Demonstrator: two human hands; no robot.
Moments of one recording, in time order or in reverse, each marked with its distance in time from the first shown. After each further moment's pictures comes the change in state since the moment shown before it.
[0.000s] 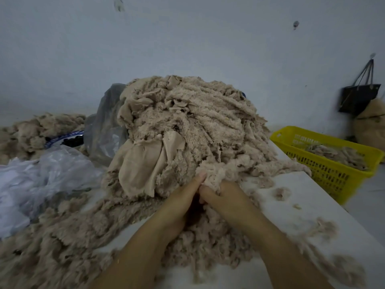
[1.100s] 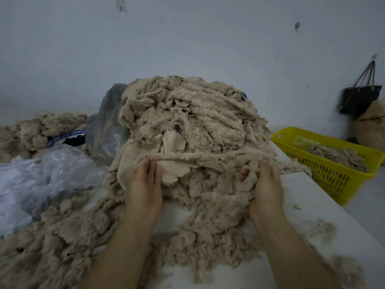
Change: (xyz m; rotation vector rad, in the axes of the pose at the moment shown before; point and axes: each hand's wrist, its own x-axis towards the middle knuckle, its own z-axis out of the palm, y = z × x) left_hand 0.006 0.015 -0.048 -0.707 0.546 0.382; right_hand 0.018 0.030 -0.026 1.030 0.731 0.306
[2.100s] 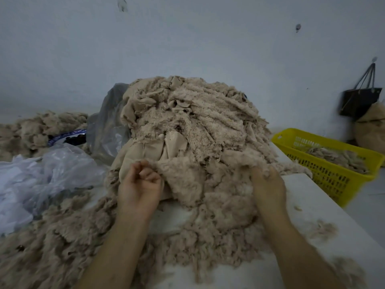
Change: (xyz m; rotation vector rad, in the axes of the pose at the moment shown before) left_hand 0.000 0.014 -0.003 -0.397 -0.134 -0.234; right_hand -0.007 -0.009 -0.004 -0.741 0.009 -0.180
